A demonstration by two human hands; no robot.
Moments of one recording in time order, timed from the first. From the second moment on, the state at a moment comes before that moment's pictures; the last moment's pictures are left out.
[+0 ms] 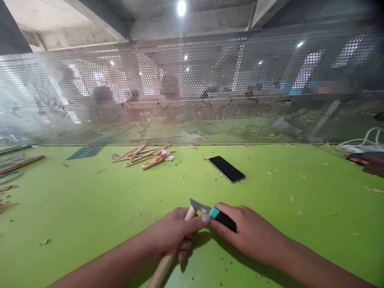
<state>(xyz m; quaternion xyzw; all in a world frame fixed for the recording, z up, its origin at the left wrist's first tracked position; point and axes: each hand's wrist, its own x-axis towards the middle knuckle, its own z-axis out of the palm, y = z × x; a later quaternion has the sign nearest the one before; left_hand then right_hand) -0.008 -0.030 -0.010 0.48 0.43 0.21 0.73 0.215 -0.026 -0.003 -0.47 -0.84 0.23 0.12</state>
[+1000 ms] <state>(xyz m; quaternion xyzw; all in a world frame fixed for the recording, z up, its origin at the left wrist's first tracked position) -0.011 -0.031 -0.017 0.55 0.41 0.17 0.71 0.214 -0.030 -0.002 -0.45 -0.85 0.24 0.11</state>
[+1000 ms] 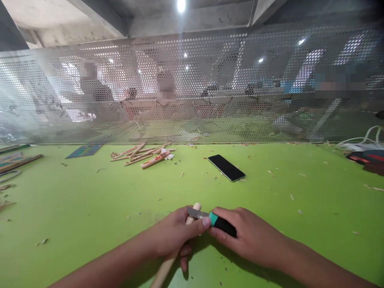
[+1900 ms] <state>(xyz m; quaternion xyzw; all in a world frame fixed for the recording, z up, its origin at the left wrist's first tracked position) -0.011 -0.031 -0.013 0.53 0.40 0.17 0.72 0.217 -0.026 -0.002 -0.48 -0.84 0.23 0.12</state>
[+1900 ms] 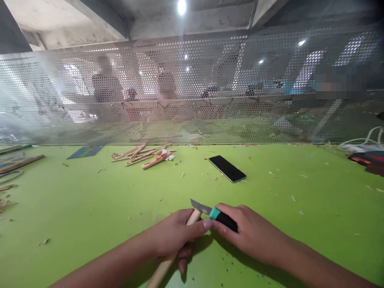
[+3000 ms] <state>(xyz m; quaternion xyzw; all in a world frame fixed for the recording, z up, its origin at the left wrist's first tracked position) -0.014 -0.029 -0.013 0.55 0.38 0.14 0.73 0.215 -0.026 -0.002 -0.49 -0.83 0.24 0.13</state>
